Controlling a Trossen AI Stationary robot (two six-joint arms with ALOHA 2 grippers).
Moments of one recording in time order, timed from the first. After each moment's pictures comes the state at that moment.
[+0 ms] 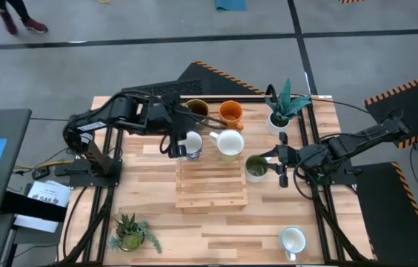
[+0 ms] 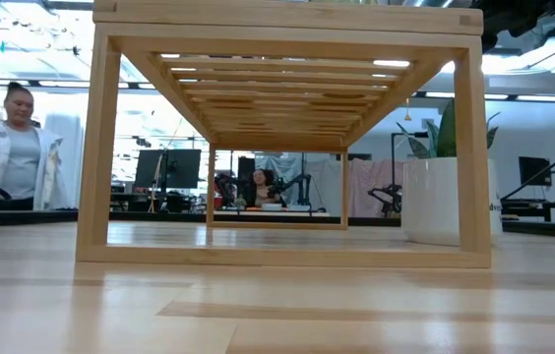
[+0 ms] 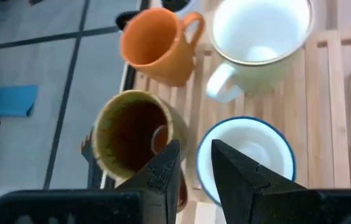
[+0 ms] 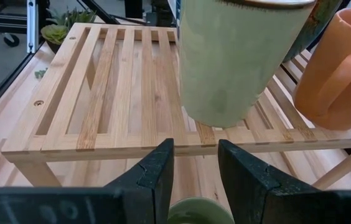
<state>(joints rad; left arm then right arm) -0.06 1.73 2.29 -1.42 -0.46 0.05 0.35 0.75 0.63 -0.30 0.45 0.11</state>
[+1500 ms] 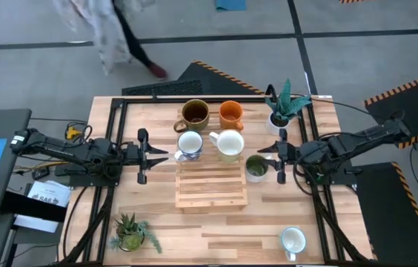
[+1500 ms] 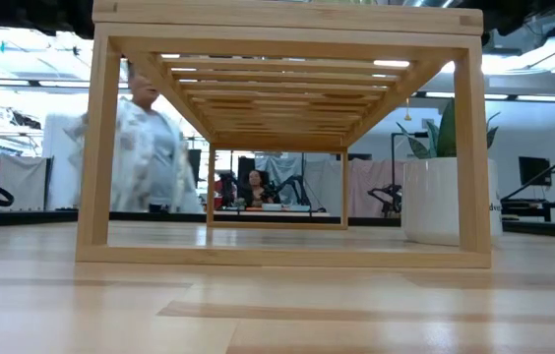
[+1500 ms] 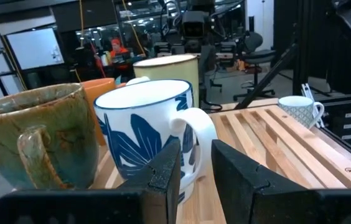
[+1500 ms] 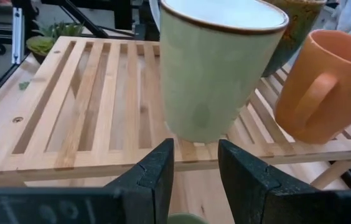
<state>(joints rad) -0.16 0.59 0.31 0.40 -0.25 0.16 0.30 0.75 0.63 -0.25 0.45 0.05</state>
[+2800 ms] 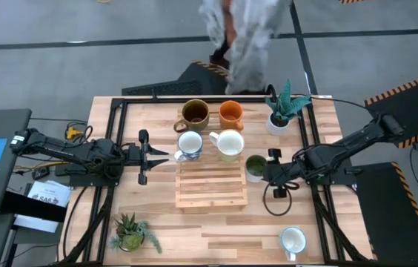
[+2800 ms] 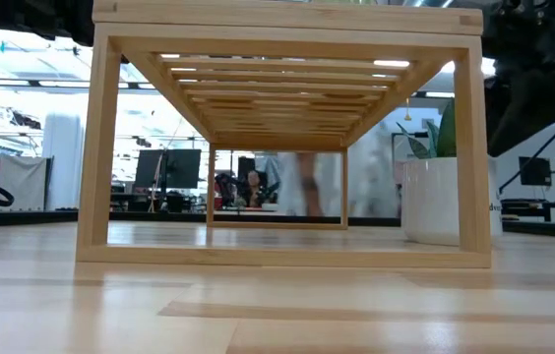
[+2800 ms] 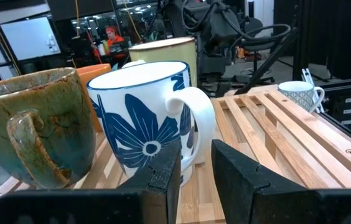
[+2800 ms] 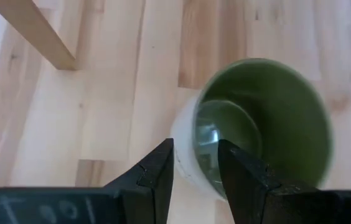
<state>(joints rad) -0.16 0.59 0.31 0.35 -0.25 0.16 0.36 1.07 0.63 -0.56 0.29 0.20</state>
